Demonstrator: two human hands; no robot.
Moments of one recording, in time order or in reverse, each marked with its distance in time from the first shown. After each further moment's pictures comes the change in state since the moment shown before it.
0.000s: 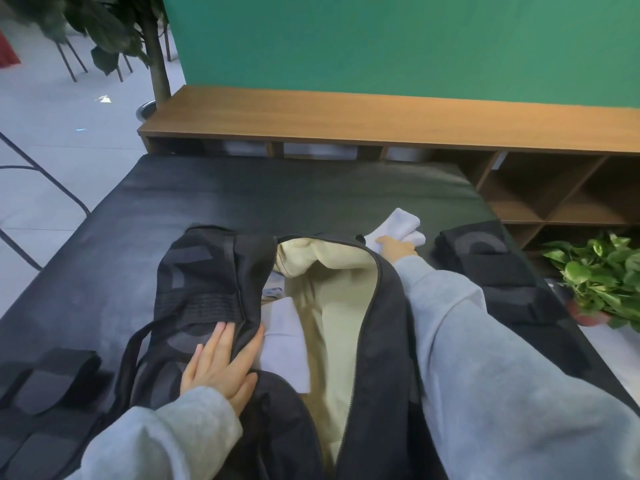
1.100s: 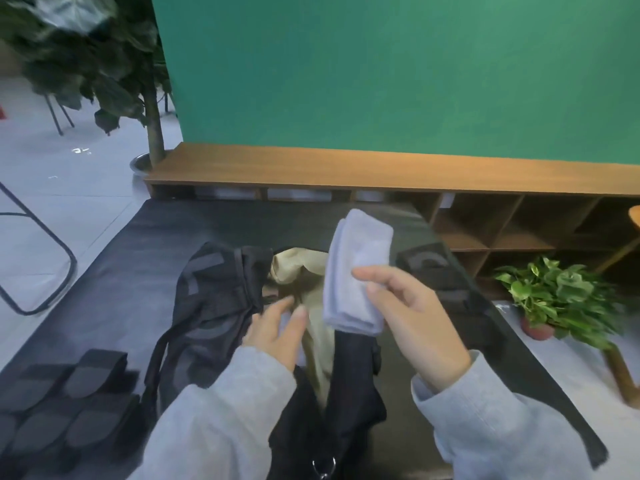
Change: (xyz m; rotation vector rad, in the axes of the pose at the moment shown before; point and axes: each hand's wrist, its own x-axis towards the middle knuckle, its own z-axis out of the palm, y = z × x) left_hand -0.065 0.057 -0.054 -1.170 0.252 0.117; right_hand -0.249 0.004 -0.053 0.302 -0.071 -0.612
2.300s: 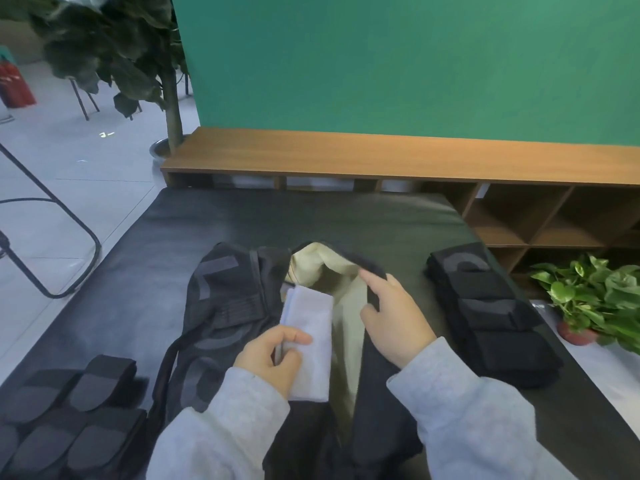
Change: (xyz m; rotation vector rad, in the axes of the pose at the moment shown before) left_hand 0.029 -0.037 -0.014 0.063 0.023 -0.046; right_hand 0.071 0.053 0.034 -0.569 -0.145 0.138
